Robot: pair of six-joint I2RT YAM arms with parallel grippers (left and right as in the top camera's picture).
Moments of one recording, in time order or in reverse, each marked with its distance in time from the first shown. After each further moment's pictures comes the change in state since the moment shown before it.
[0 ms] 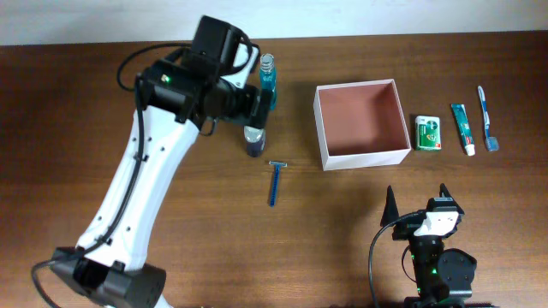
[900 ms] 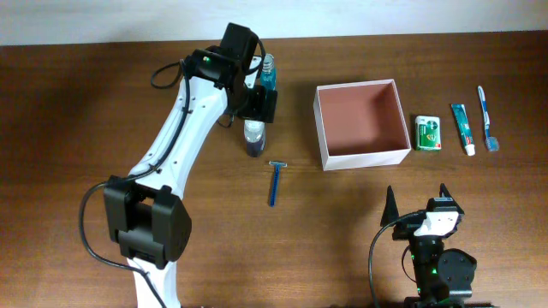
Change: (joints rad) left arm 0.026 0.301 0.013 0.088 0.002 -0.108; right arm 0.000 0.000 0.000 0.000 0.000 0.000
